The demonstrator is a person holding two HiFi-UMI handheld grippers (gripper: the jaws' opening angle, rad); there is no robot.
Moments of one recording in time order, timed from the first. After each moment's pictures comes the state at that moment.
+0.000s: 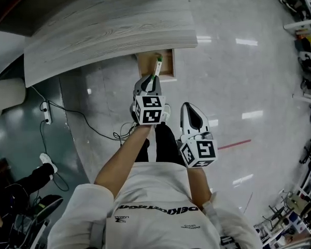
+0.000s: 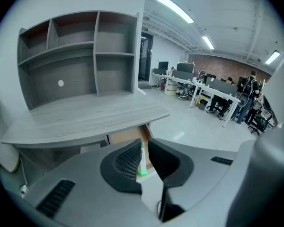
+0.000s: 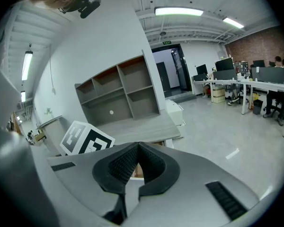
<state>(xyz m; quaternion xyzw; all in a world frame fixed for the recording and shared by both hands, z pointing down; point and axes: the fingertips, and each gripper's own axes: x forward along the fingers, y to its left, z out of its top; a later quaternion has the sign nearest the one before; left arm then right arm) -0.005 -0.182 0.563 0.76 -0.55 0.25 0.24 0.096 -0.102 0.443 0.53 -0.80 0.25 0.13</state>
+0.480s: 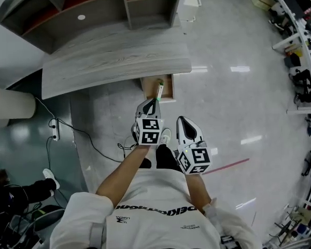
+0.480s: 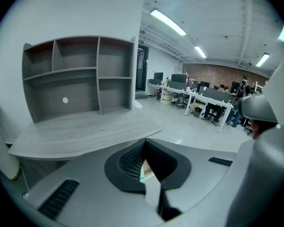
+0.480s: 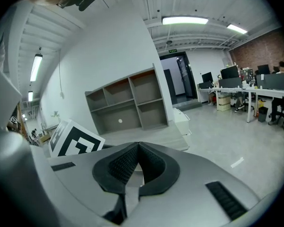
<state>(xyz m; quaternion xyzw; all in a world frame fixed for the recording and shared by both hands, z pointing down) -0.022 -0.141 0.459 0.79 -0.54 0.21 0.21 0.063 -0.078 0.364 0.52 -0.82 0.21 0.10</state>
